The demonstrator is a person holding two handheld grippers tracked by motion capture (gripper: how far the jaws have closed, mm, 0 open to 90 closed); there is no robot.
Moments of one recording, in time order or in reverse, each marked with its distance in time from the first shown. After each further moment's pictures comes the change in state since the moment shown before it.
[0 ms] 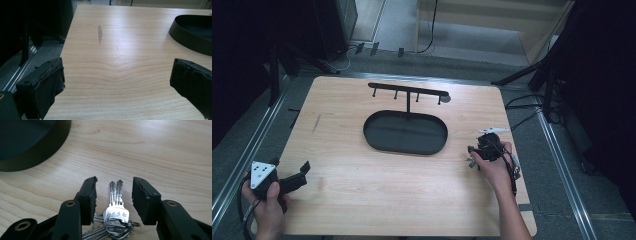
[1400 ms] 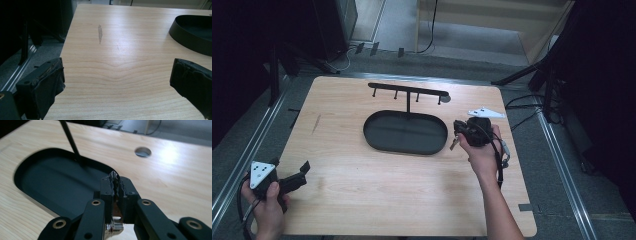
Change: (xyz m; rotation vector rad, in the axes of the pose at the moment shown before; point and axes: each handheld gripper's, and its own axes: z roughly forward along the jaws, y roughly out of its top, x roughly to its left) left arm 0.001 0.000 0.000 -0.001 -0.003 -0.010; right arm 0.063 0.059 -0.060 -0.306 0.125 -0.037
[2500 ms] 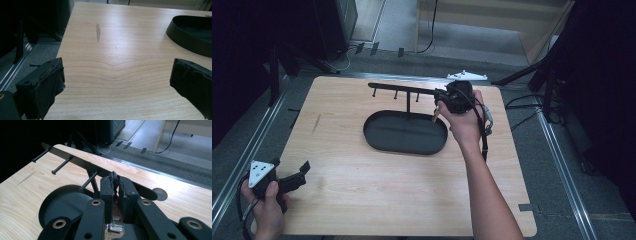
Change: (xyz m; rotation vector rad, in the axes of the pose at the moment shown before) left arm 0.003 0.001 0.001 0.010 -0.026 -0.014; right arm 0.041 0.093 0.014 -0.065 0.058 -0.045
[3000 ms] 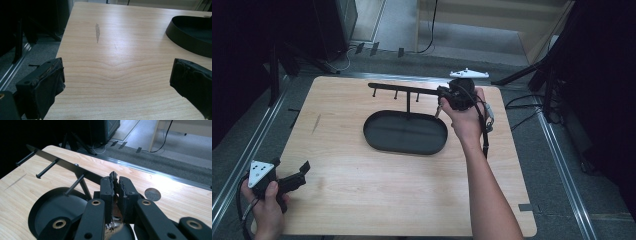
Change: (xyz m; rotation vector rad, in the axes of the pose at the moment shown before) left arm 0.000 0.000 0.000 0.000 -0.004 -0.003; right arm -0.013 0.001 0.008 -0.003 -0.034 0.013
